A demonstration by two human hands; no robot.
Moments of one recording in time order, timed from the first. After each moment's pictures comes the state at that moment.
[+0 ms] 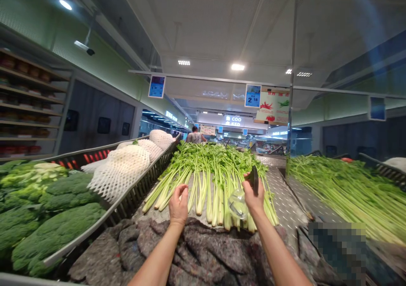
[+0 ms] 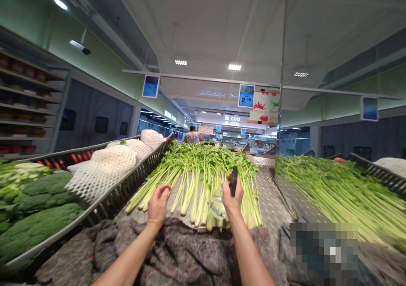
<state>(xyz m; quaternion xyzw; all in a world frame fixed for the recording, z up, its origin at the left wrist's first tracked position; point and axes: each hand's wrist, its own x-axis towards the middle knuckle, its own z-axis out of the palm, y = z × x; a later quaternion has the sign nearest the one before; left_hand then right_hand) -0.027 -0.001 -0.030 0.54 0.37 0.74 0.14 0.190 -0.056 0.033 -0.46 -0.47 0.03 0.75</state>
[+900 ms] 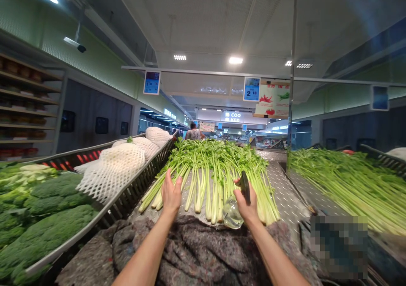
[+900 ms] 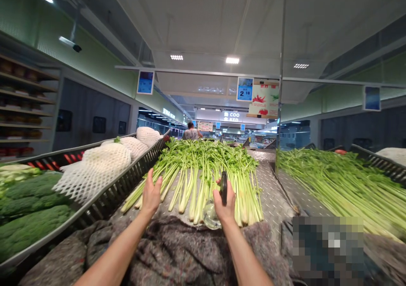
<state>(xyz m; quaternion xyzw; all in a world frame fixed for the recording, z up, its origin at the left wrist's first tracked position) -0.041 0.014 -0.006 0.55 0.49 0.67 0.05 0.181 -0.056 0.001 -0.46 -0.54 0.07 0.70</state>
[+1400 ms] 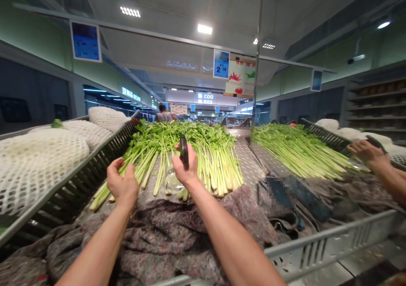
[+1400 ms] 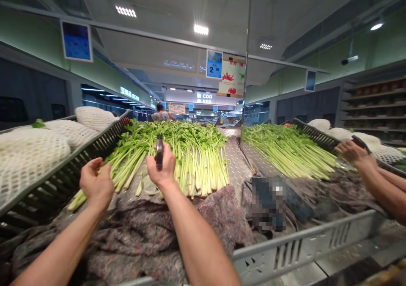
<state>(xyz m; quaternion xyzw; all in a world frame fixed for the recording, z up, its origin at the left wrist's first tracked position) -0.050 0.027 -0.001 0.44 0.45 0.78 0.01 0.104 -0.044 0.045 -0.39 -0.59 0.07 0.71</state>
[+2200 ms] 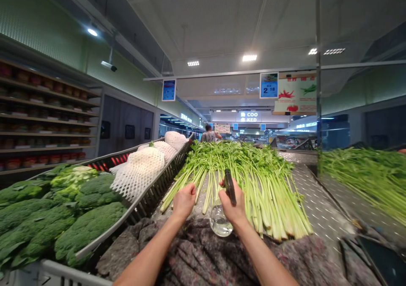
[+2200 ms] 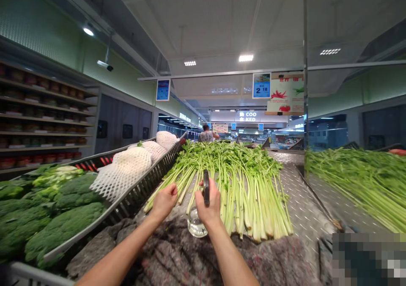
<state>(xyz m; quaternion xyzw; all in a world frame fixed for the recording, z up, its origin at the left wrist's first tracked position) -0.065 0.001 -0.009 0.65 0.61 0.45 -0.09 0.094 -0.053 0.017 -0.38 -0.63 0.11 0.67</state>
